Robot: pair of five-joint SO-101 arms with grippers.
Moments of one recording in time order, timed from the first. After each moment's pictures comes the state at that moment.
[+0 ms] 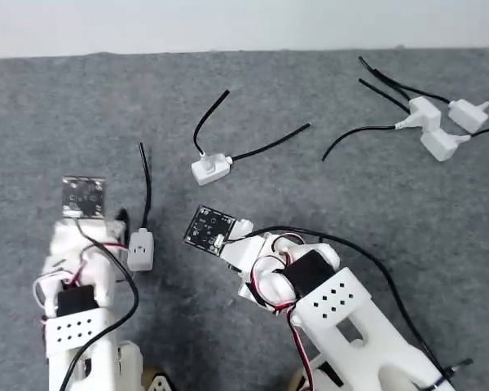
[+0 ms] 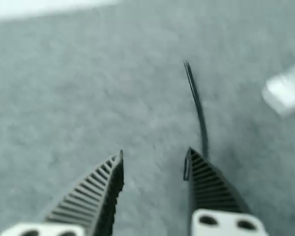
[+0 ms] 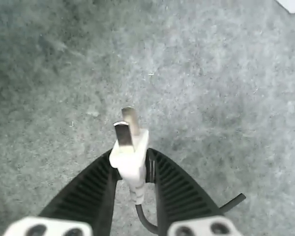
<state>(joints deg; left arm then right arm) -17.6 -59.9 80.2 32.0 -6.6 -39.4 -42.8 50.2 69.5 29.4</state>
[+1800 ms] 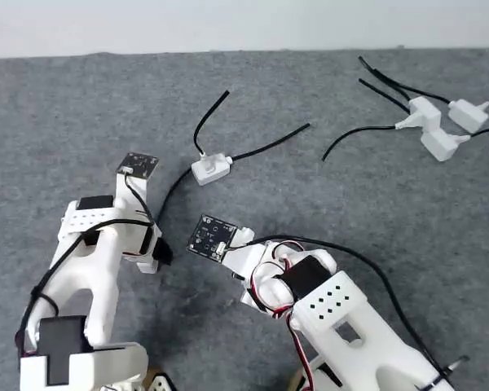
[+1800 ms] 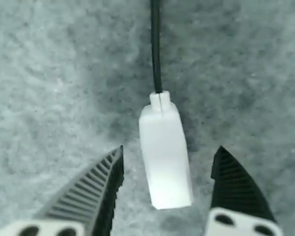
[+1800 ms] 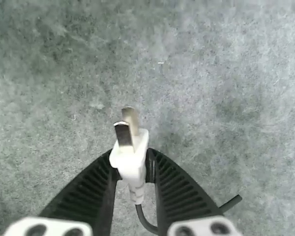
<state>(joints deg) -8.9 -6.1 43.6 61.4 -11.7 -39.4 -42.8 55.8 66.2 29.2</state>
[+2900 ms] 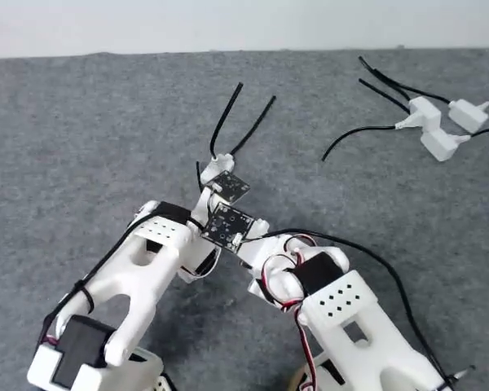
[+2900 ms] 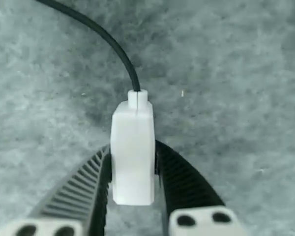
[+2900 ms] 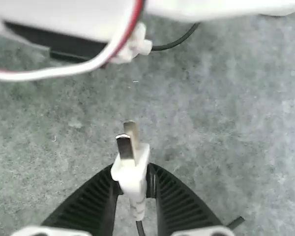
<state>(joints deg) 17.6 -6.7 43.6 63.7 -12.8 -34.4 -44.0 56.2 64.6 30.4</state>
